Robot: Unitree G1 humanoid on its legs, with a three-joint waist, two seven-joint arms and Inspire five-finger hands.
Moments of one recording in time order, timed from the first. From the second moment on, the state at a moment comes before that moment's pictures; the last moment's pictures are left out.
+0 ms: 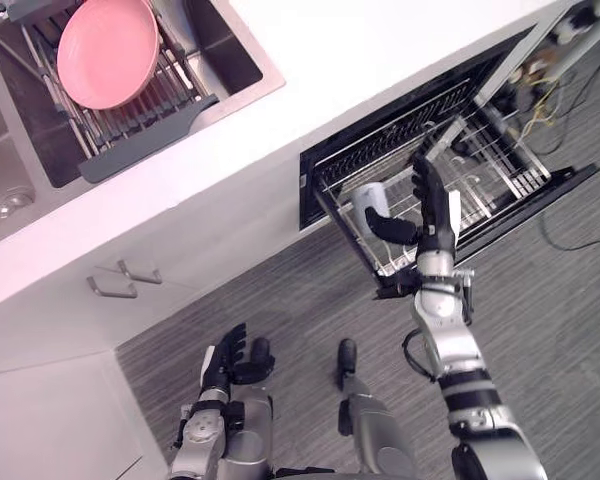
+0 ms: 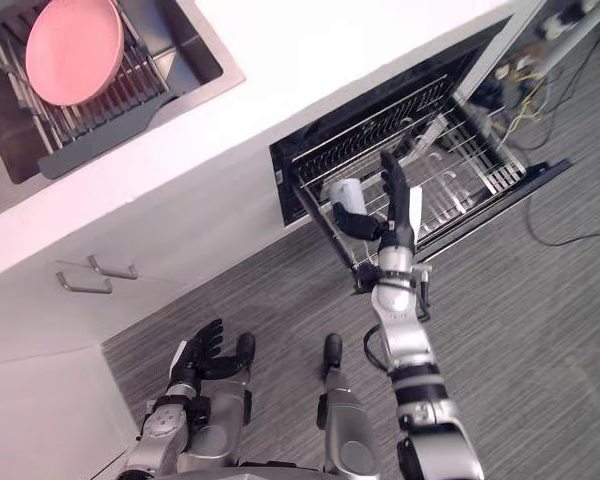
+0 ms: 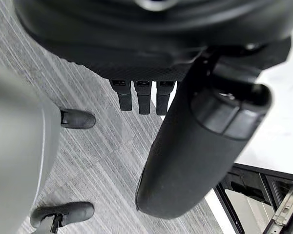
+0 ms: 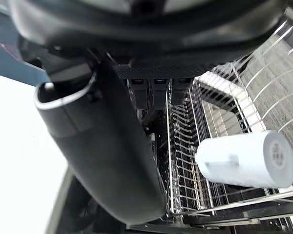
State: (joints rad) left arm 0.08 0.12 -0.04 0.68 -0.09 -0.19 0.10; right arm -0.25 -0.13 0.02 0.17 -0.10 -0.10 -0.32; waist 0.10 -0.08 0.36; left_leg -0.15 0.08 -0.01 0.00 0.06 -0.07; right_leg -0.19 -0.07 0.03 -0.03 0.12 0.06
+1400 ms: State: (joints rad) left arm 0.12 0.12 -0.01 0.87 -0.04 -0.16 0.13; right arm 0.02 -0.08 0.09 -0.10 -0.27 -0.17 -0.28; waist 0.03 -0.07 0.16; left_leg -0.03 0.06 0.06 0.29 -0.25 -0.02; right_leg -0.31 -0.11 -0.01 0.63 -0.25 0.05
